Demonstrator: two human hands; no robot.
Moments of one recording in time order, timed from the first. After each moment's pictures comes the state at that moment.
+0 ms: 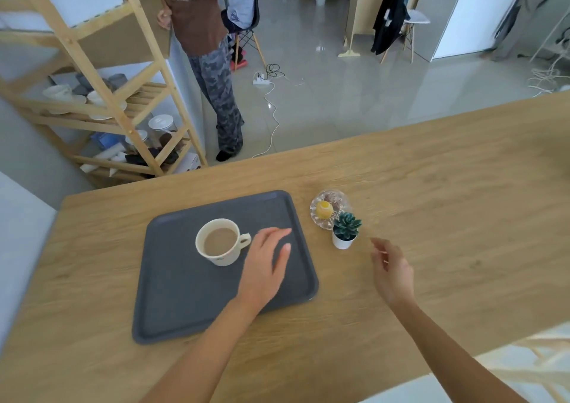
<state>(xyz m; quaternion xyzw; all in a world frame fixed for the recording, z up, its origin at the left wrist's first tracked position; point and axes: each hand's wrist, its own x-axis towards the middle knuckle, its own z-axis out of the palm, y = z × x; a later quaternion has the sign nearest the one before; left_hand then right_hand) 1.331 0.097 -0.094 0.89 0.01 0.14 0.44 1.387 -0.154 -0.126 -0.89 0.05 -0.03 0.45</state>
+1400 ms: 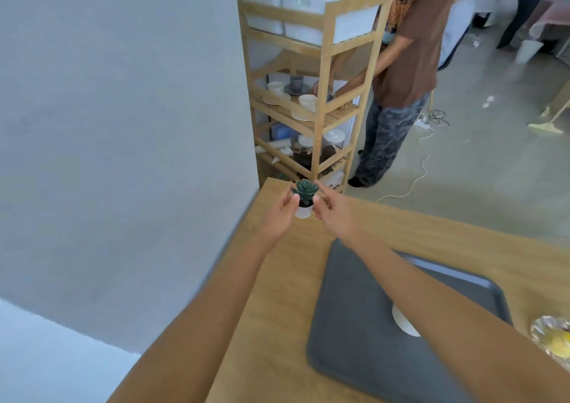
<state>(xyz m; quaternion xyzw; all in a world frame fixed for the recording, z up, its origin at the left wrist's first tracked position) 1.284 0.452 -0.035 0.73 0.31 0.15 0.59 1.401 0.362 -0.041 -0.75 -0.36 0.23 0.51</state>
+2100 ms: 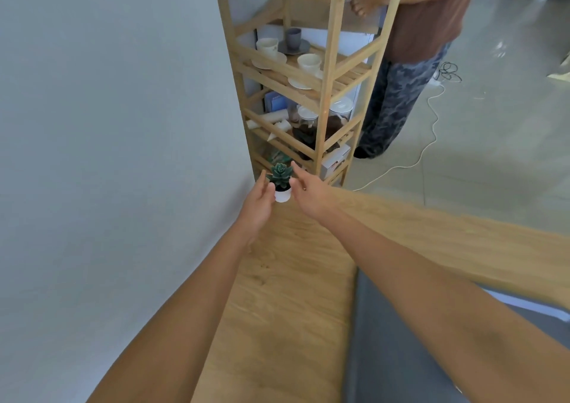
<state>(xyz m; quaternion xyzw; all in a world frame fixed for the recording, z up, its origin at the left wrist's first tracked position) 1.340 0.589 -0.107 0.68 0.39 0.11 0.61 1.456 0.509 -0.102 -0.81 -0.35 0.24 0.40</state>
